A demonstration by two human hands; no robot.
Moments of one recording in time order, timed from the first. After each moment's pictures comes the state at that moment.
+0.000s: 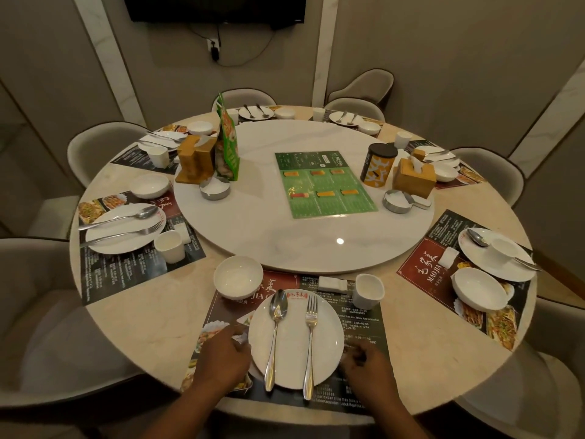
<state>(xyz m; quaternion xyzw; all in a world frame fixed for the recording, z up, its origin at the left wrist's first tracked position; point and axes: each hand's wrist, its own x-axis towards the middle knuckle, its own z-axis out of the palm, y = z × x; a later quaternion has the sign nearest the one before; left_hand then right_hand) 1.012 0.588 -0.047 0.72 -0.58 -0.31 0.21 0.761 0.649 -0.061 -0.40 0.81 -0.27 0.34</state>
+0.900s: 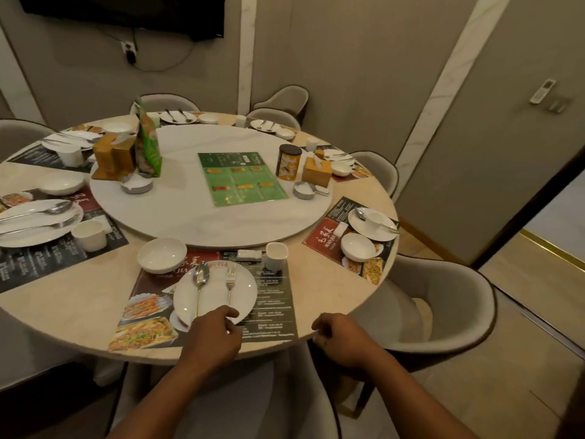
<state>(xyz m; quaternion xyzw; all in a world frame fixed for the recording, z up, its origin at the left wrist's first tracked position) 0.934 0.708 0.011 0.60 -0.70 -0.34 0.21 0.679 0.786 0.037 -0.56 0.77 -0.09 0.31</state>
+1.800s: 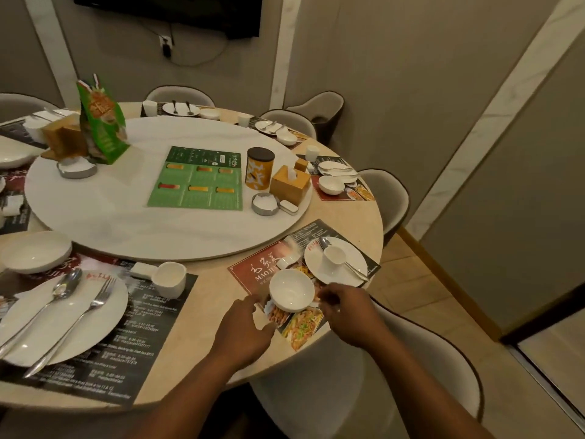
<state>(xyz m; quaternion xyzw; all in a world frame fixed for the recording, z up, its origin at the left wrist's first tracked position) 0.540 0.659 0.006 0.65 -0.62 -0.37 0.24 0.329 0.664 0.069 -0.65 0.71 -0.16 0.22</state>
